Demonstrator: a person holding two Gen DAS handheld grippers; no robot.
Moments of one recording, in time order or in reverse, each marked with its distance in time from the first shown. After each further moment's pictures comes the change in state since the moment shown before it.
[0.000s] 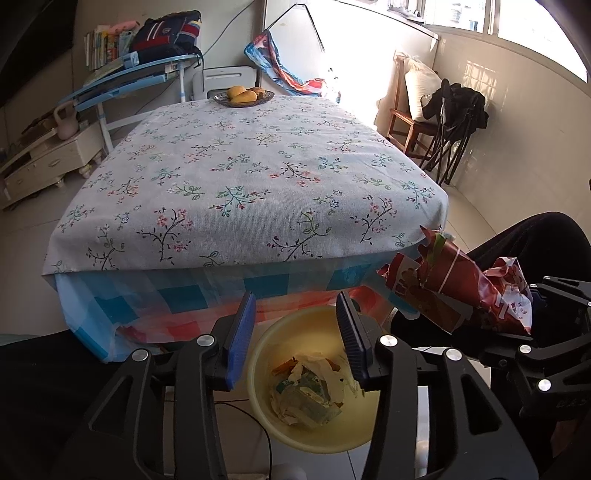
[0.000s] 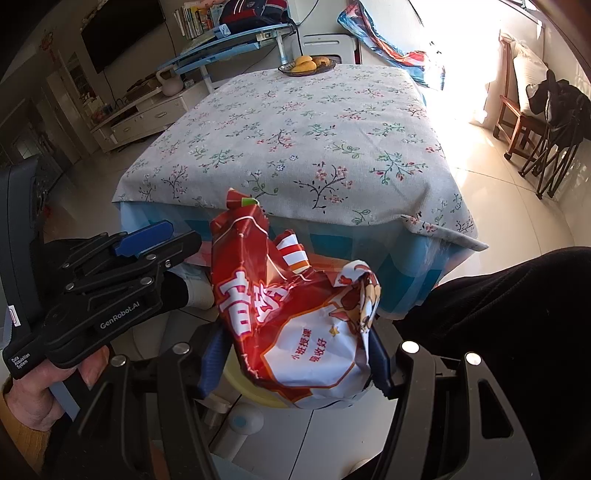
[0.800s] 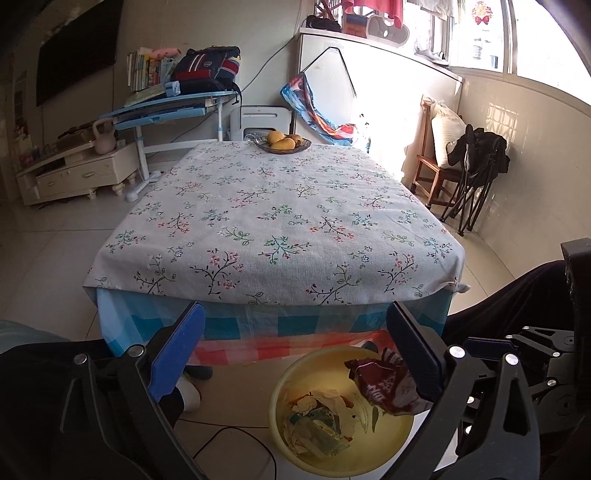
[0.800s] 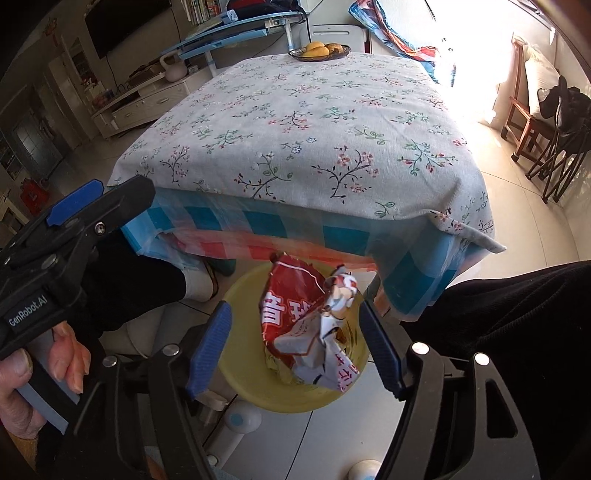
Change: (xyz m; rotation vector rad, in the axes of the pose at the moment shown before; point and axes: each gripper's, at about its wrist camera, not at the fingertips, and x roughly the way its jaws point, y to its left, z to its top) left arm -0.038 0.016 0.007 -0.077 -0.174 0.102; right arm 0.021 0.015 0.000 -0.028 0.031 -0.012
